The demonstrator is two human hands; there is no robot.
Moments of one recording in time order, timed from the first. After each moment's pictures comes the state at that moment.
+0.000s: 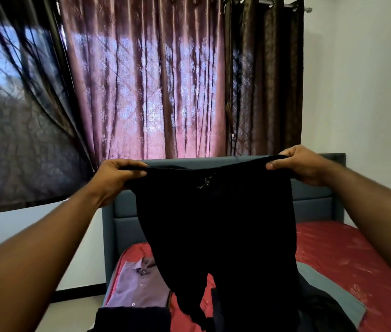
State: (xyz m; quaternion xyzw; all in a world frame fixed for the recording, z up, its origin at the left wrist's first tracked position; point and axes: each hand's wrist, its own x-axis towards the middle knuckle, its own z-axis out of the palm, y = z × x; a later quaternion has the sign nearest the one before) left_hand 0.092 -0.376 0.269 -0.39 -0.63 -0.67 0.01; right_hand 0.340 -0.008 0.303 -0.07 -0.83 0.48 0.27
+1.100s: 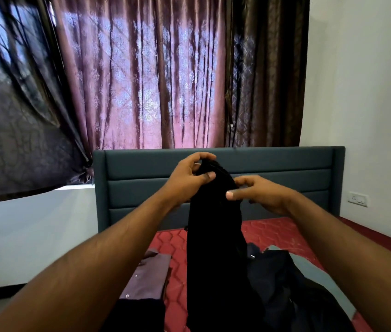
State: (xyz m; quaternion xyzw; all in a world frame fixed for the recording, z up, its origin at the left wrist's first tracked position) left_hand 0.161 -0.242 0.239 -0.52 -0.60 -0.60 0.01; right_hand 0.290 -0.076 0.236 0.00 -0.87 0.48 0.14
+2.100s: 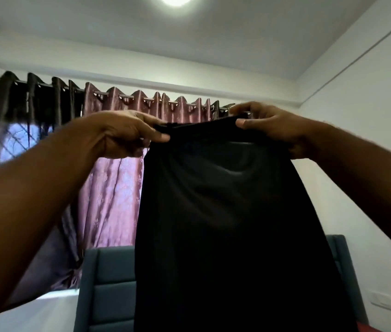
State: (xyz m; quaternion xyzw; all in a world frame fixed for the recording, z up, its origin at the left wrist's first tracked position) left_hand 0.248 -0.399 0.546 -0.54 -0.65 -0.54 0.01; right_hand 0.429 -0.156 0.530 0.16 -0.80 0.42 0.39
